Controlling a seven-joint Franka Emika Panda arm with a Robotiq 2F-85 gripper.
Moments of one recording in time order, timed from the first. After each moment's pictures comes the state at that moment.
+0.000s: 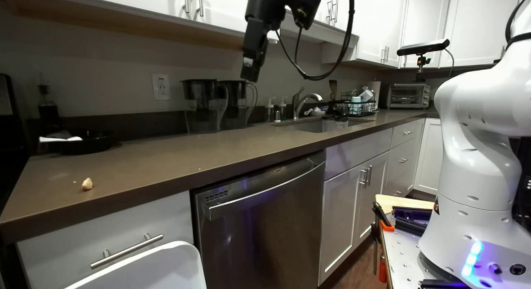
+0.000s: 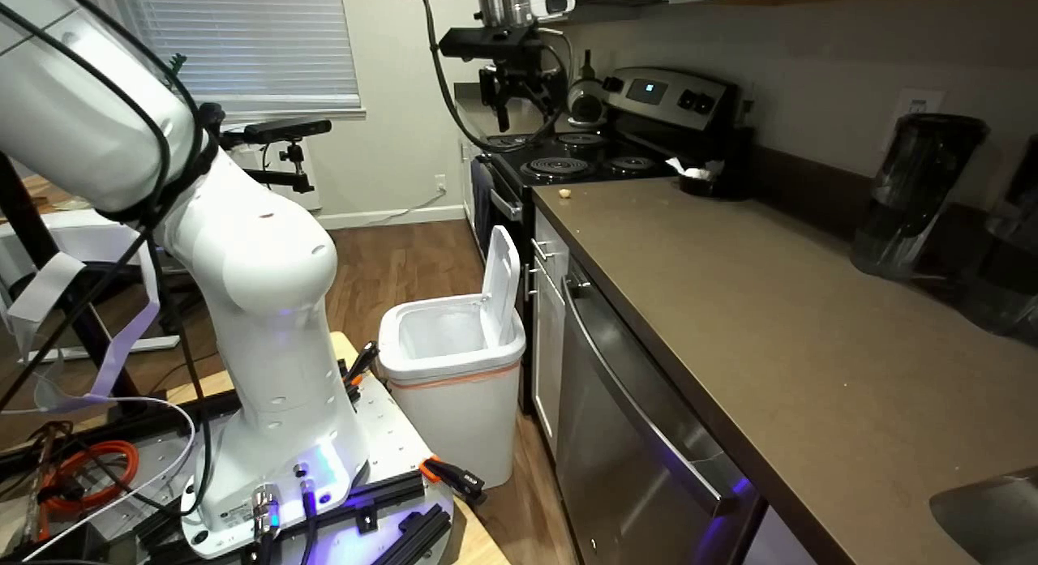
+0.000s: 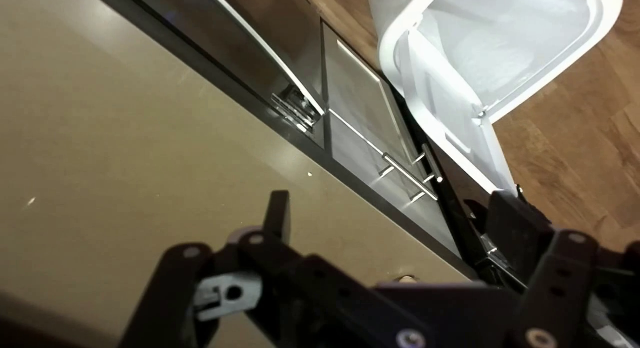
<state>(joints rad) 0.16 -0.50 0.01 -2.38 0.04 2.13 -0.13</state>
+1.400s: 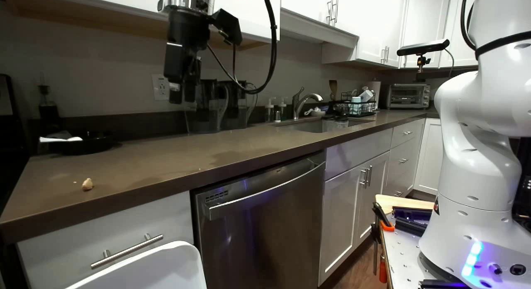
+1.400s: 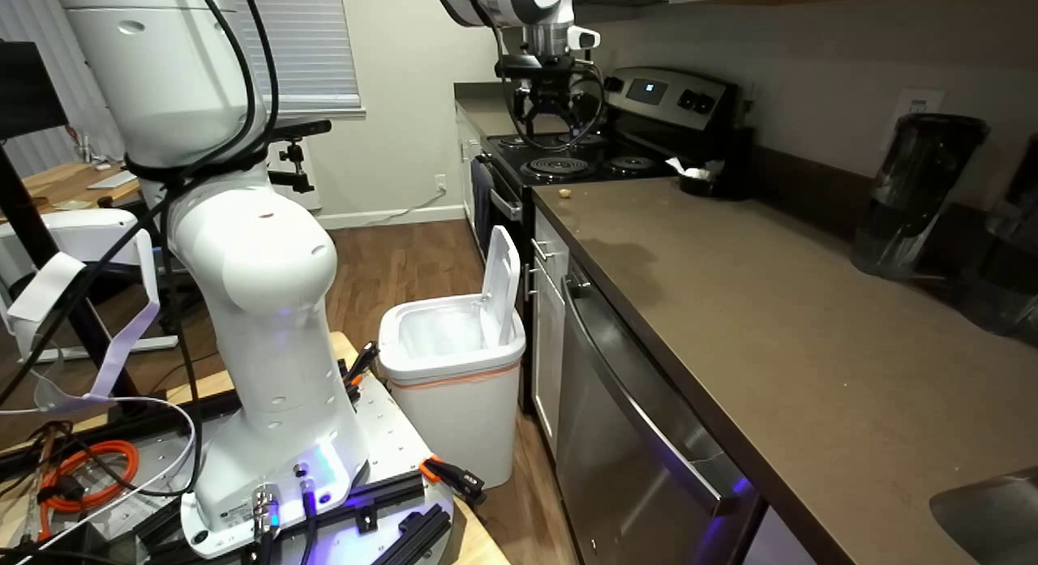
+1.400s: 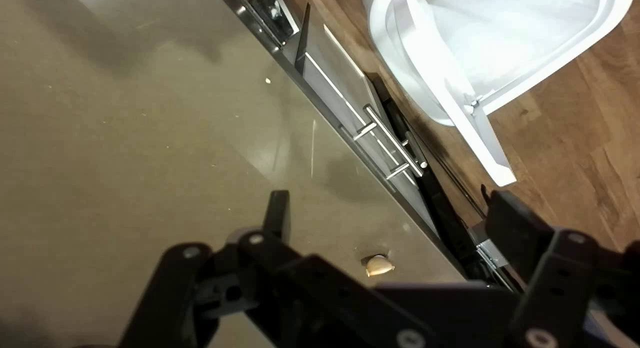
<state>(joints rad) 0.16 -0.01 0.10 -1.98 0.03 2.12 -0.18</state>
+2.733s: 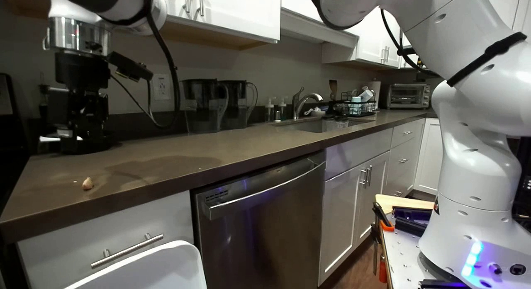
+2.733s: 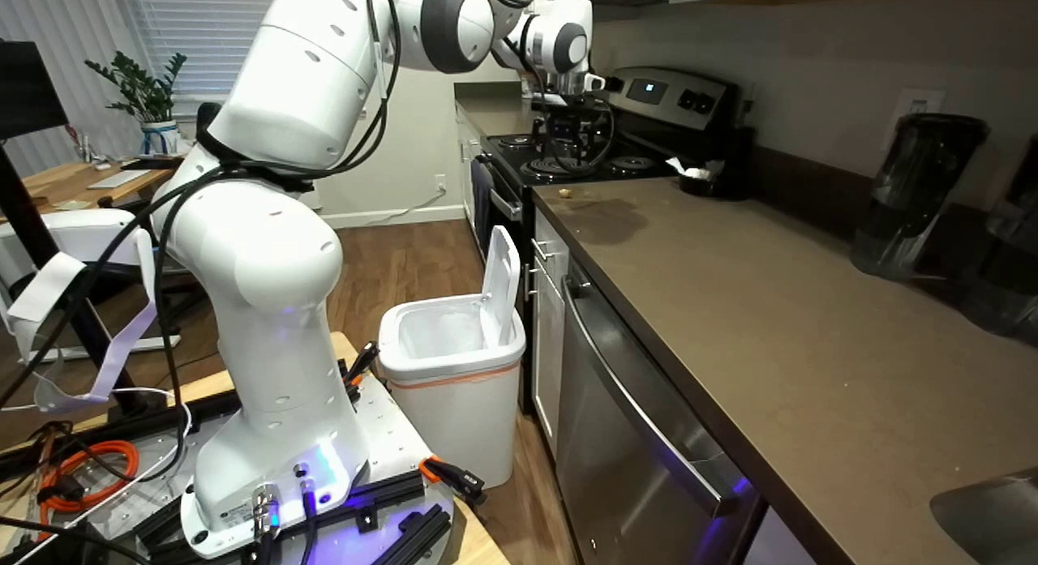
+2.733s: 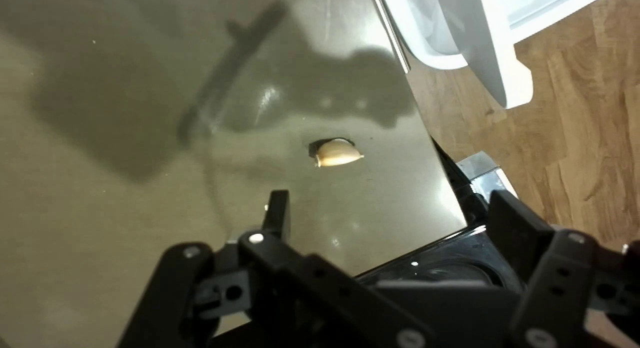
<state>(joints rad) 0.23 0.66 0.17 -1.20 -0.02 1.97 -0.25</state>
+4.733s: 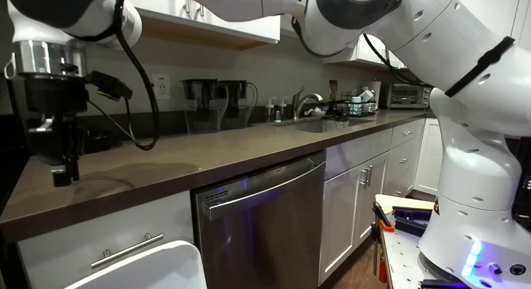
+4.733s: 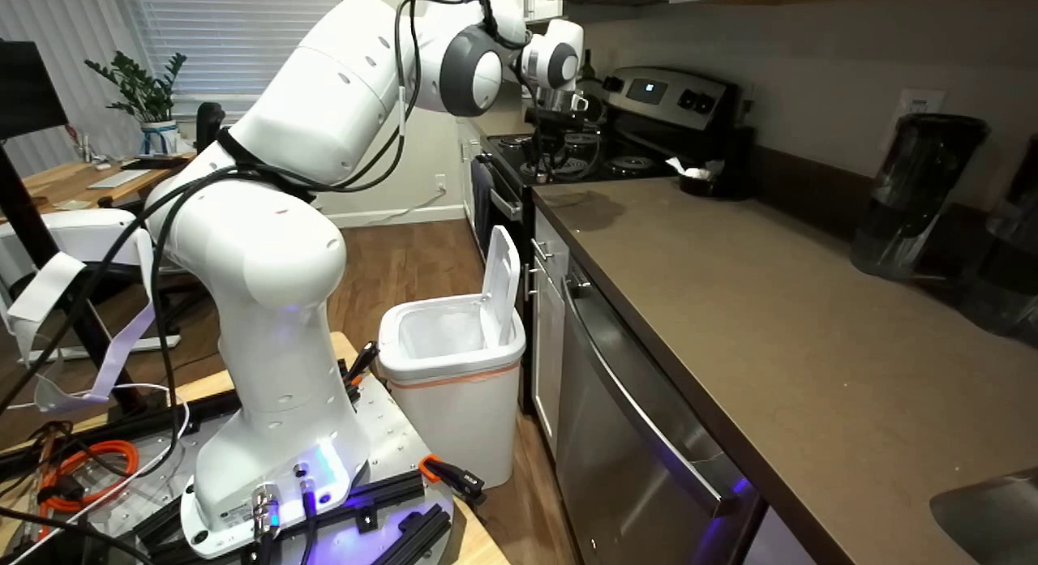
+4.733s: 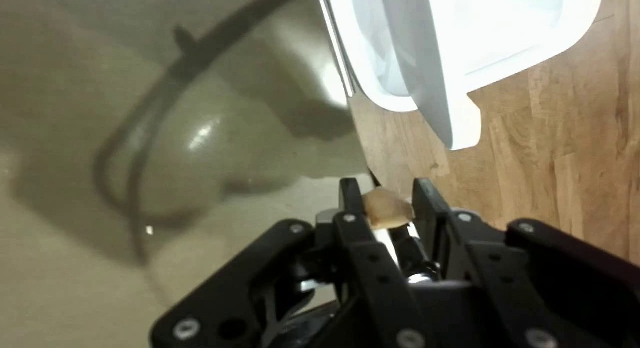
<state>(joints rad) 0.28 0.85 0.20 -0.96 -0.02 1.78 -0.35</state>
